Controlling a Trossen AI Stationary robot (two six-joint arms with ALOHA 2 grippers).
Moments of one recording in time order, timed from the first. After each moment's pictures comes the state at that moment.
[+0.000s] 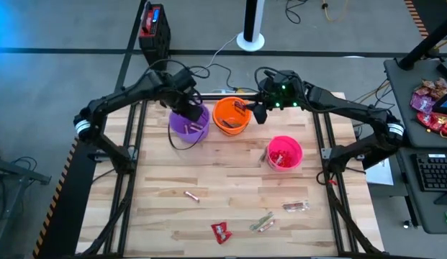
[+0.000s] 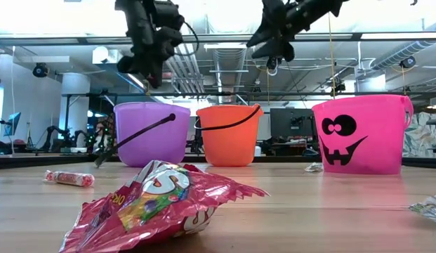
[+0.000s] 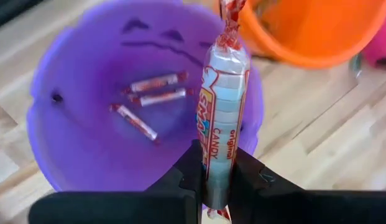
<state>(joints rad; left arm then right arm) 0.57 1.57 1.51 -1.18 0.12 -0.43 -0.48 1.37 1.23 -0.36 -0.20 0.16</state>
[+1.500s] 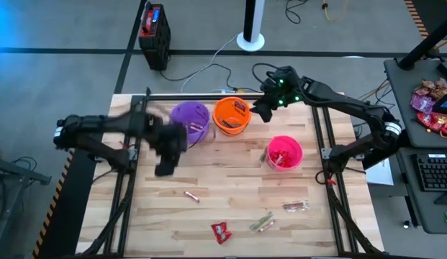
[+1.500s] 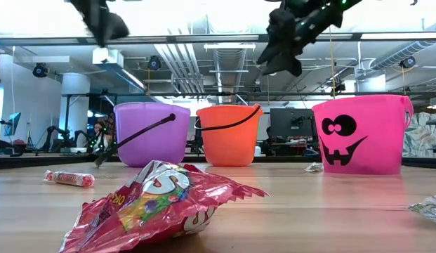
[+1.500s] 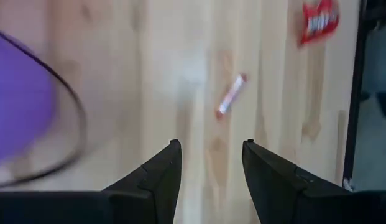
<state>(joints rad) -0.02 1.31 1.34 -1.29 0.17 -0.12 -0.59 1.40 1.23 -0.54 -0.38 0.14</state>
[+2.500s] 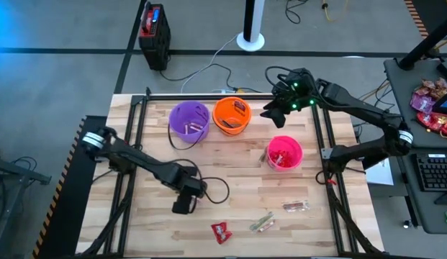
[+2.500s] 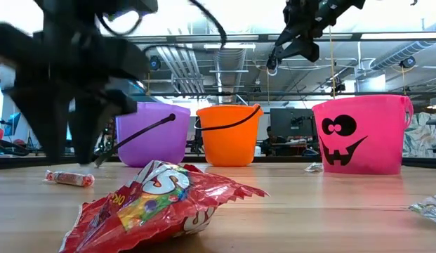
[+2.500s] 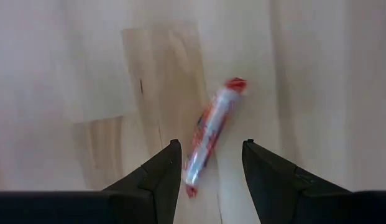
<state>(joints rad) -0.36 1.70 1.01 -0.68 0.06 -0.22 -0.57 1.24 1.22 -0.69 -0.38 0.13</state>
